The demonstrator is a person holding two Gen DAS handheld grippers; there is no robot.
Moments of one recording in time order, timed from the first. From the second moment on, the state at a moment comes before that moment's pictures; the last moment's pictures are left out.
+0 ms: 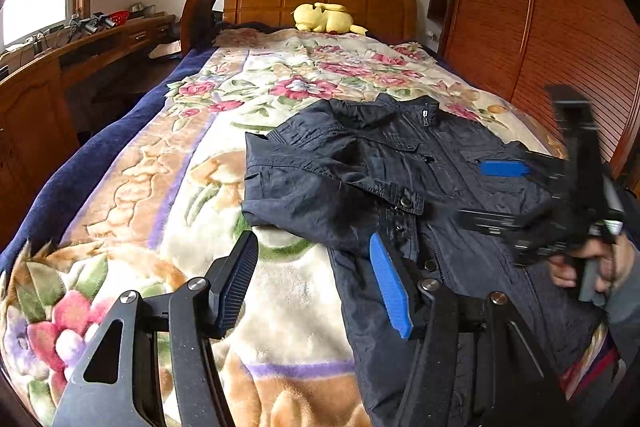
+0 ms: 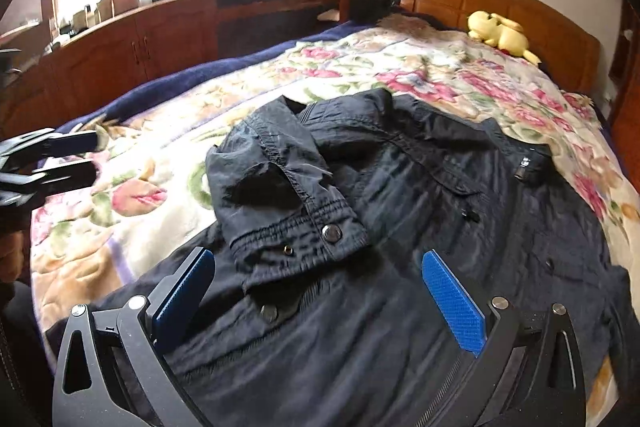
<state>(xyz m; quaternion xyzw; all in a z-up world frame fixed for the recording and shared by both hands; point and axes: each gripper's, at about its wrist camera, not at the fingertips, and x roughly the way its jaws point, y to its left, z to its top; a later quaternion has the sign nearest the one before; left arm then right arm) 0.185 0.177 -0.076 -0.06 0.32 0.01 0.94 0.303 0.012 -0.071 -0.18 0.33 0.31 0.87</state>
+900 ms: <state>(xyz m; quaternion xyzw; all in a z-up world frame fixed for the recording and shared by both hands) 0.174 0.173 -0.070 -0.07 0.31 -0.01 0.95 0.387 0.059 -0.141 -0.21 0.38 0.31 0.85</state>
